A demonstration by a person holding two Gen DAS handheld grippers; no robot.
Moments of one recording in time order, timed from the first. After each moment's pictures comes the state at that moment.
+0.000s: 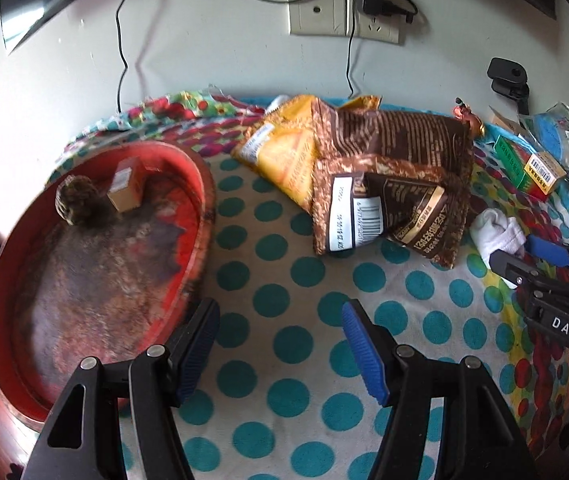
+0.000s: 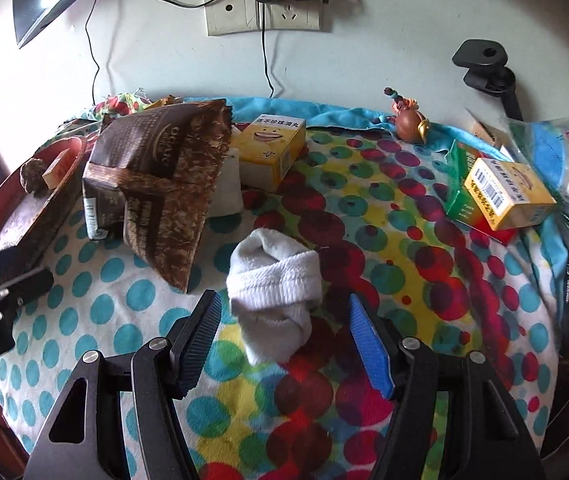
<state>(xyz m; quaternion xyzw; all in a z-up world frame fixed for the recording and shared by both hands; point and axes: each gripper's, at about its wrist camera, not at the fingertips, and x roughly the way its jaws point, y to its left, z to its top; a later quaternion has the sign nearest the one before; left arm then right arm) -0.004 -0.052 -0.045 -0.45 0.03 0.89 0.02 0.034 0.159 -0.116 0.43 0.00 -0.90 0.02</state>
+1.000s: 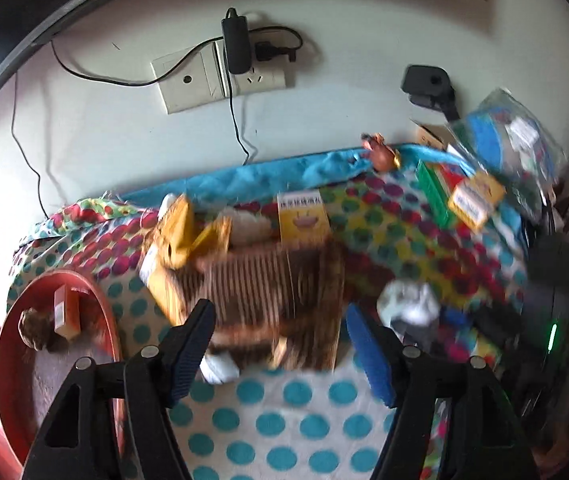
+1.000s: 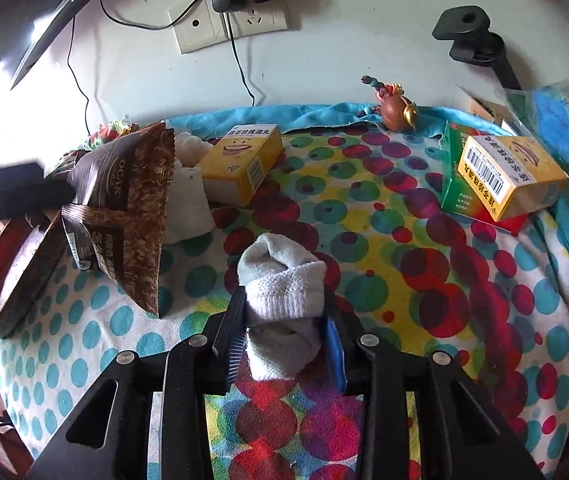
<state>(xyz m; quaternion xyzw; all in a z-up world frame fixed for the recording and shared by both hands) -0.073 0.049 0.032 -0.44 0.10 0.89 0.12 0.023 0.192 -0.125 0.42 -0.07 -0.90 0.04</state>
